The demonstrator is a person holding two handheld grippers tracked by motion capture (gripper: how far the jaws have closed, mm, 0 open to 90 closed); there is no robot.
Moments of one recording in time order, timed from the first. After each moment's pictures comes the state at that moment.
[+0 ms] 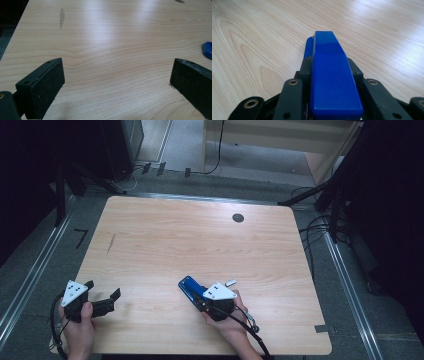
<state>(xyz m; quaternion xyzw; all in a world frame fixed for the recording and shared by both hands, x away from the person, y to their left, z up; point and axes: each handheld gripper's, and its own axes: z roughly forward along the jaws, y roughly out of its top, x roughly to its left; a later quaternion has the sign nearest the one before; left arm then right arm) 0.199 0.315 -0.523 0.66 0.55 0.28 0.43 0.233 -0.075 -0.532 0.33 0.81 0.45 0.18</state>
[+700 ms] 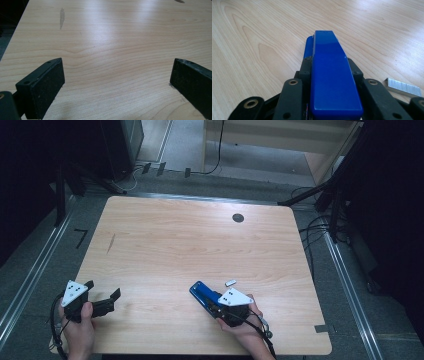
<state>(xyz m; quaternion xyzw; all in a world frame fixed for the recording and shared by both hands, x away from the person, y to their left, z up) 0.199 0.315 -0.523 0.66 0.55 0.27 0.43 0.221 -0.114 -0.531 0.32 0.82 0.45 0.18</state>
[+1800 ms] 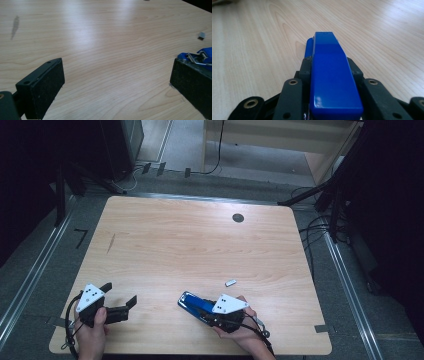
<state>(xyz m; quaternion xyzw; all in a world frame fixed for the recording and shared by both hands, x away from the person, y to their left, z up) 0.189 0.269 -0.512 0.70 0.49 0.23 0.46 0.212 -0.104 -0.534 0.22 0.84 0.48 0.12</state>
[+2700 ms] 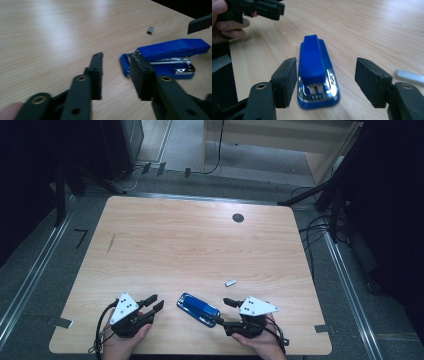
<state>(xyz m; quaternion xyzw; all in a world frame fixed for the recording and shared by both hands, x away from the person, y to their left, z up) 0.170 0.188 -0.512 0.75 0.41 0.18 0.49 0.195 -0.163 -0.520 0.29 0.79 0.53 0.10</state>
